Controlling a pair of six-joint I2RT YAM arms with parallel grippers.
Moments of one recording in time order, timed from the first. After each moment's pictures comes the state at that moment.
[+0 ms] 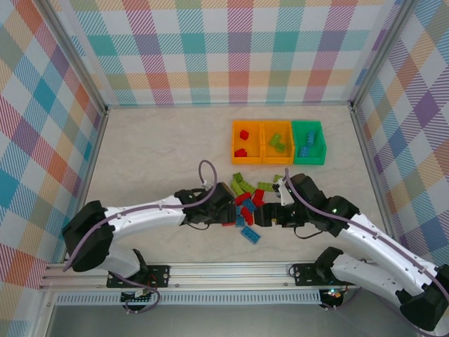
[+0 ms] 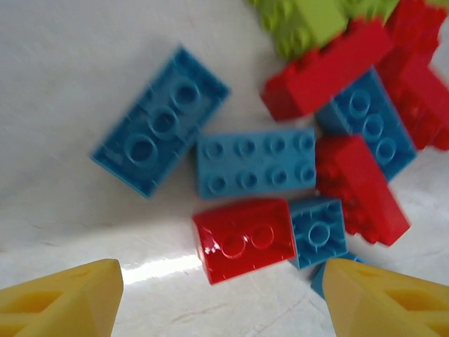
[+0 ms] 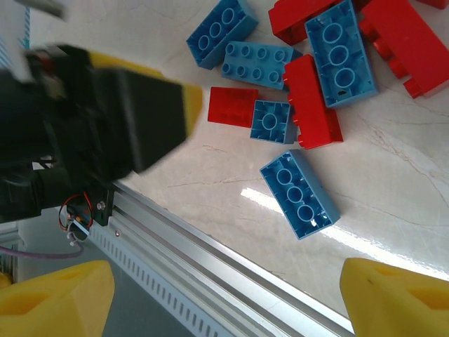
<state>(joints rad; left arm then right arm) -1.02 1.47 0.89 -0.54 -0.13 -0.95 0.75 0.84 0.76 -0.82 -0.35 0.69</state>
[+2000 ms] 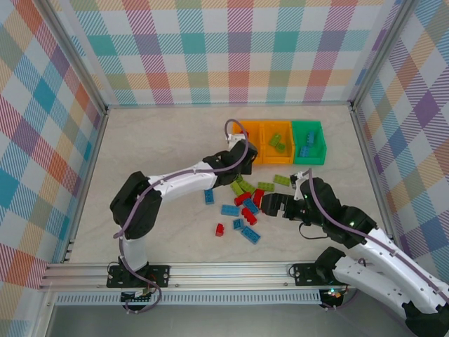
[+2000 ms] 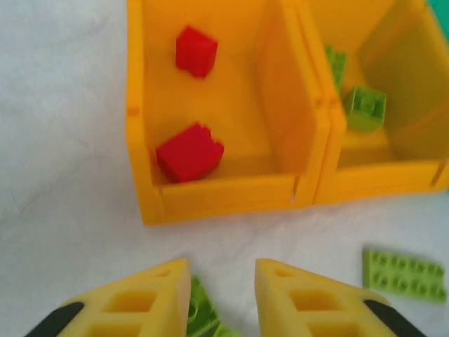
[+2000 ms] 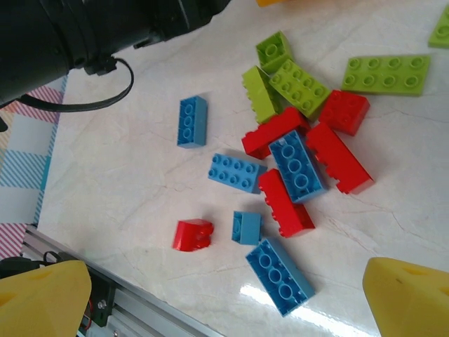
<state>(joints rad) -0.87 1.87 1.39 -0.32 -0.41 -0.62 0.75 0.67 0.73 -0.75 -0.09 0.78</state>
